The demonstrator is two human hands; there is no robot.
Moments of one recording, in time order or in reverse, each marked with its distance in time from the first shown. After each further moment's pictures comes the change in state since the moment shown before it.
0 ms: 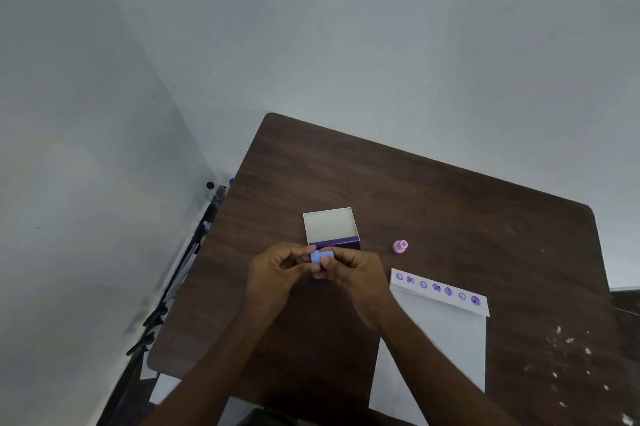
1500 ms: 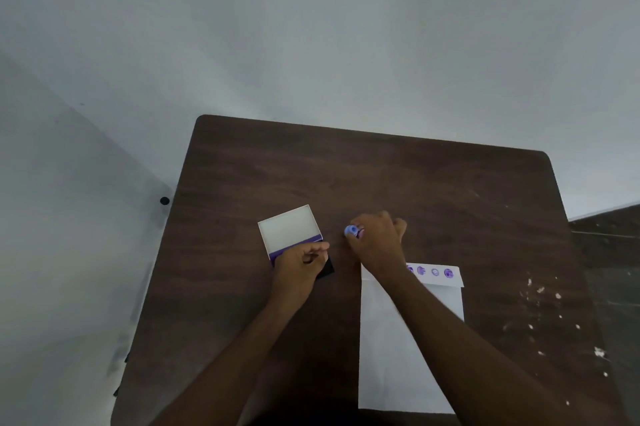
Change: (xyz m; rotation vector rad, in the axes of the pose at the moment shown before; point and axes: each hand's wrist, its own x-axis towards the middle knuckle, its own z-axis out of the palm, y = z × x) left_hand 0.046 0.010 0.101 0.071 -0.240 -0.259; right_hand 0.074 0.019 -0.107 -1.116 0.401 0.004
